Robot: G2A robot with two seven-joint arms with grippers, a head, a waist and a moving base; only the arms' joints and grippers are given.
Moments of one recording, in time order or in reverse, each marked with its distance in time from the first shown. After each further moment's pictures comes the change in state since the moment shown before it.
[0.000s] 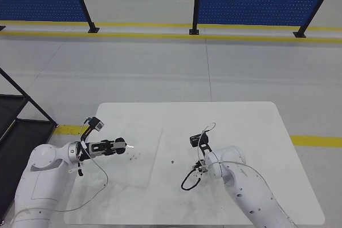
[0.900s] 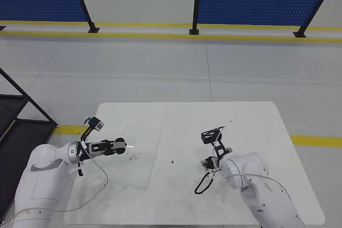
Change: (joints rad) left arm 0.000 0.000 0.000 0.000 0.000 0.000 0.000; right arm -0.083 0.107 0.075 -0.239 -0.010 -0.008 -0.042
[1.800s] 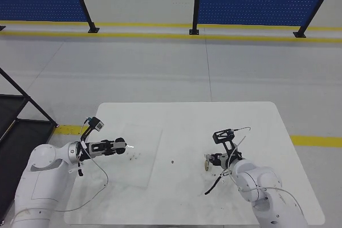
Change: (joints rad) left arm 0.000 0.000 0.000 0.000 0.000 0.000 0.000; right arm -0.234 0.045 0.184 -0.028 0.096 -0.136 -0.503
